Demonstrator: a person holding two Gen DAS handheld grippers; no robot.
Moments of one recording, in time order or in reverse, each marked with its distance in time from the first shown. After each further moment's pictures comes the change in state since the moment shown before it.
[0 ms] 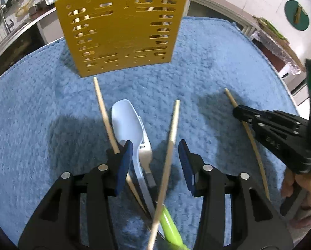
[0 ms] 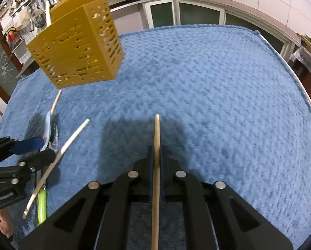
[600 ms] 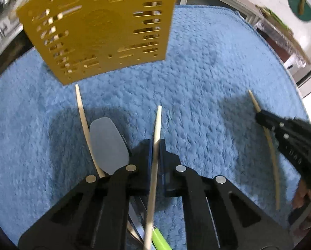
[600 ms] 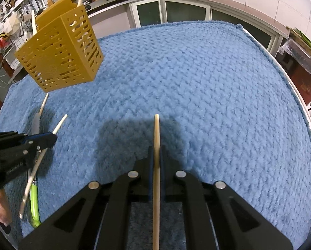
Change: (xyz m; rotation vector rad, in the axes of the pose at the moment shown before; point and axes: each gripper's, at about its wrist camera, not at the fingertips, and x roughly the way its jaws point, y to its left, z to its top) left arm 0.036 -0.009 0.028 0.002 0.086 0.016; right arm -0.011 -0.026 -0.003 0.045 0.004 -0.046
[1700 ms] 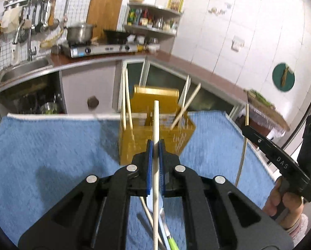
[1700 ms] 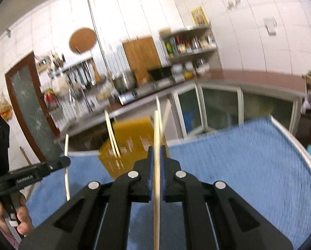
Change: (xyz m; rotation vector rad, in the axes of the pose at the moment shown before) left arm -0.183 0.069 -0.001 -0.122 -0.612 -0.074; right arm -0.135 0.061 0.058 -0.011 -0.632 0.292
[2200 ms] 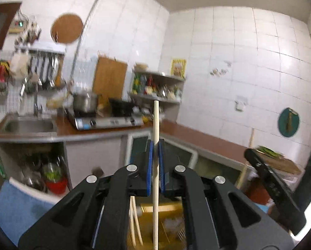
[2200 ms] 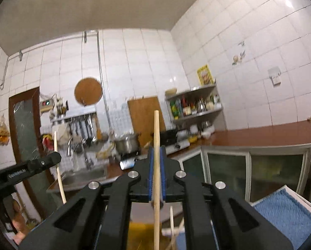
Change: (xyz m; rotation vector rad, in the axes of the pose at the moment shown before) left arm 0.005 -0.010 0.126 0.036 -0.479 0.072; right arm 0.048 0.036 0.102 -0.048 -0.424 -0.008
